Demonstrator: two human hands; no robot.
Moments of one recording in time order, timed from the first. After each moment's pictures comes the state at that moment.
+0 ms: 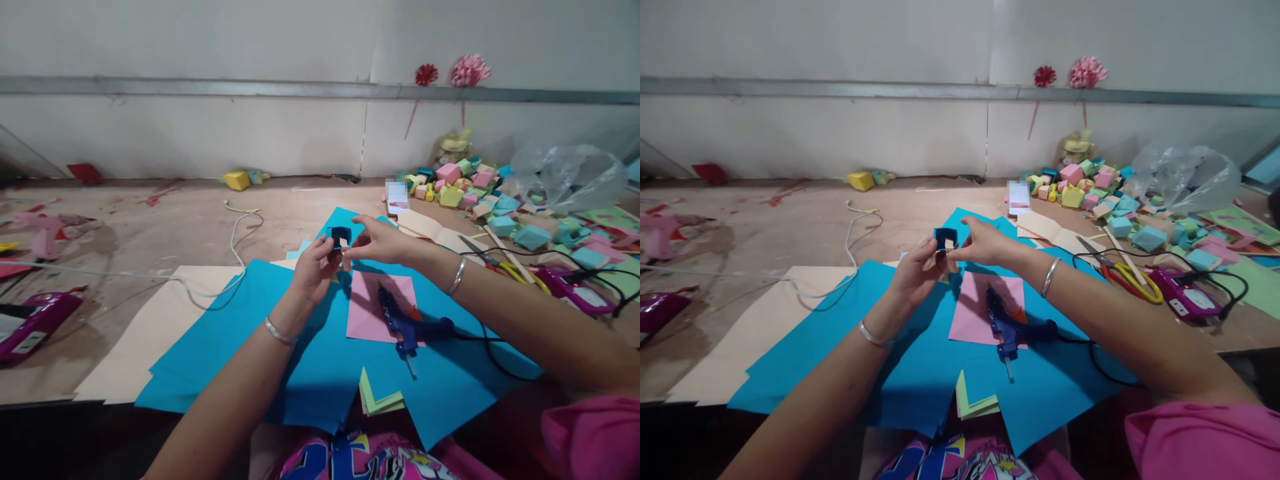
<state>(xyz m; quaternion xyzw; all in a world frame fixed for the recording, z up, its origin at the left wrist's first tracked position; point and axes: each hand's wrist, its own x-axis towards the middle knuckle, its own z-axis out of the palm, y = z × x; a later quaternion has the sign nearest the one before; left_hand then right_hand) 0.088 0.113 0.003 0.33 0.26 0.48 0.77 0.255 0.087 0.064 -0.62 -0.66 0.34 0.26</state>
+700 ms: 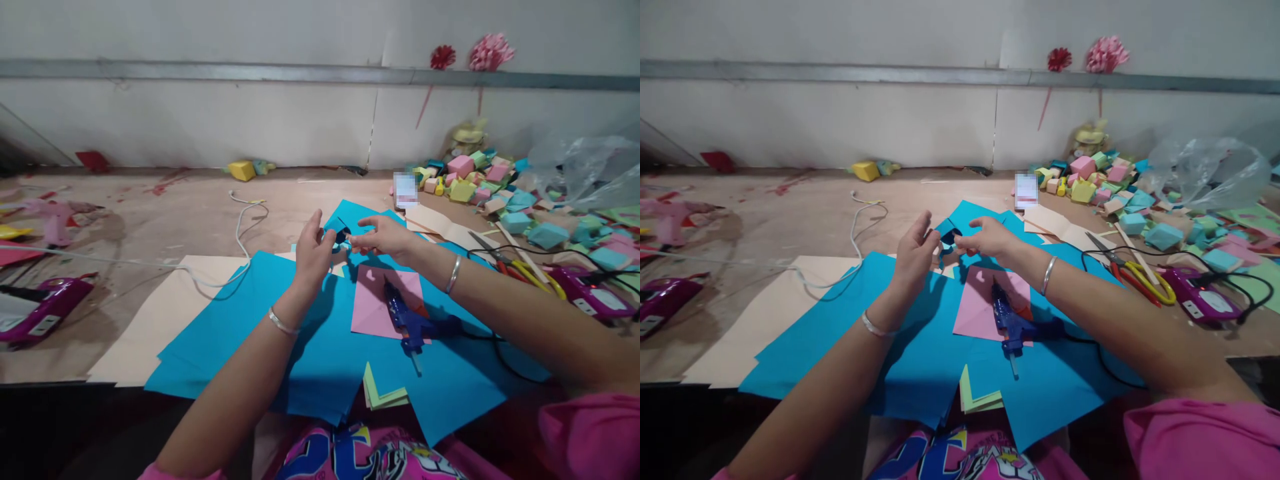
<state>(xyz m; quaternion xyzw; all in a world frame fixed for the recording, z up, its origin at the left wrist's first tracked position) 0.081 0.124 -0.002 0.59 0.41 0.55 0.42 0.247 0.096 0.042 -0.61 -0.50 0.50 0.36</state>
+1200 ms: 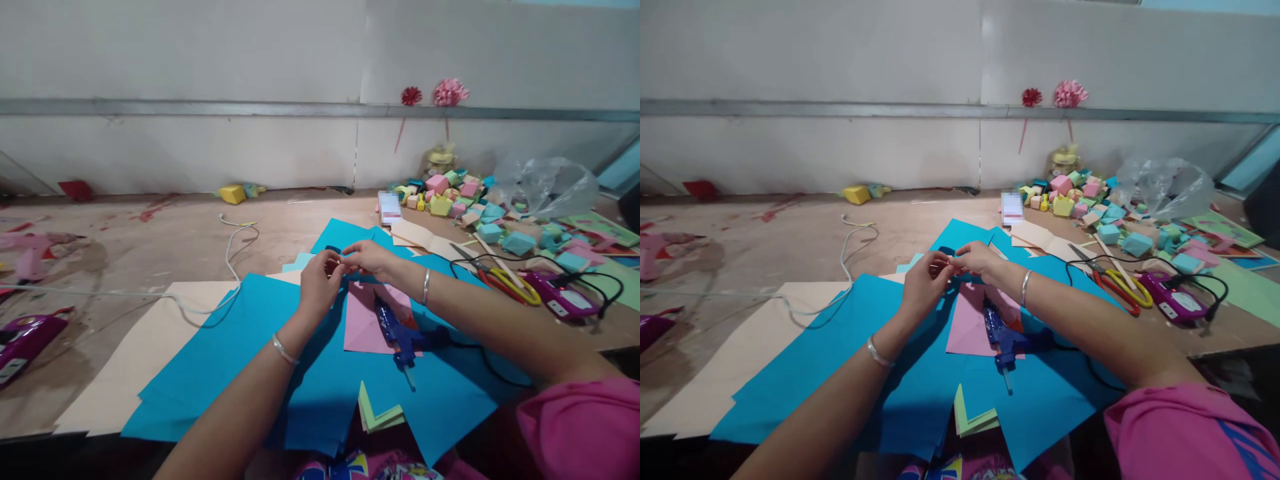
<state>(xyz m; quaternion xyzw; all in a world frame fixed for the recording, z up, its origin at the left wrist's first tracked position) 0.092 0.107 -0.014 0.65 0.39 0.48 0.44 0.240 0.106 0.028 -0.64 -0.45 0.52 0.35</state>
